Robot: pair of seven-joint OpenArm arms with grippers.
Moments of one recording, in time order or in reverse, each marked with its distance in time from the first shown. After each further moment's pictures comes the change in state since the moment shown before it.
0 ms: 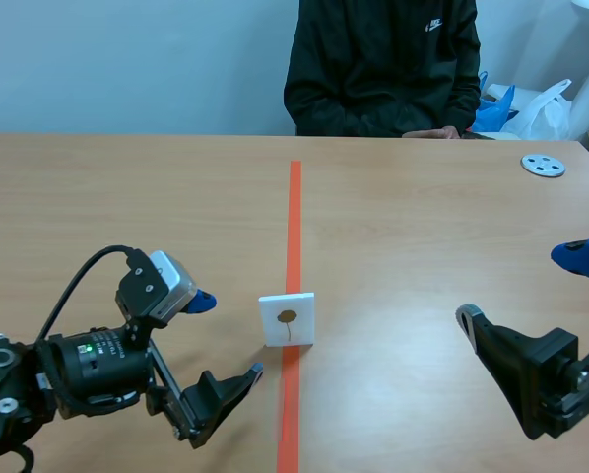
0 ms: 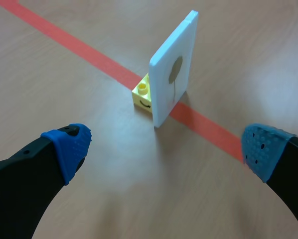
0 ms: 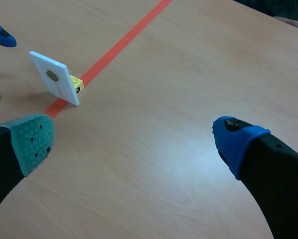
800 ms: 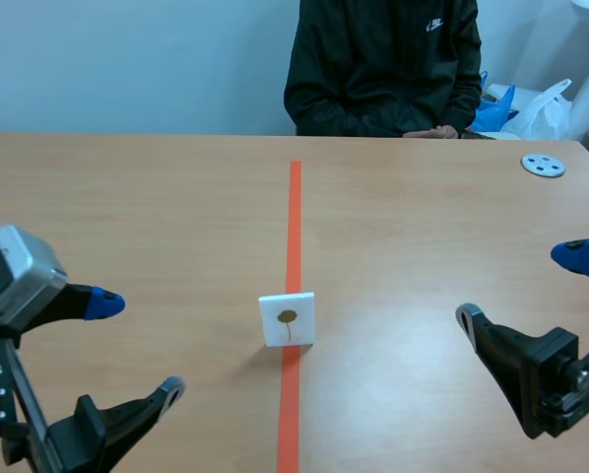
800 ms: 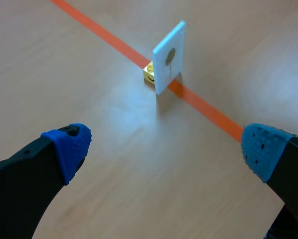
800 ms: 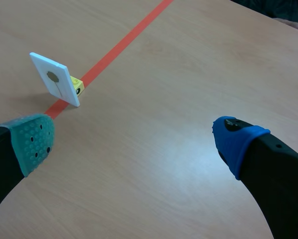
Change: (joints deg) left arm 27.7 -10.1 -19.9 34.0 -12.1 -0.7 15.1; right arm 0.0 0.0 0.0 0.0 0.0 0.0 0.2
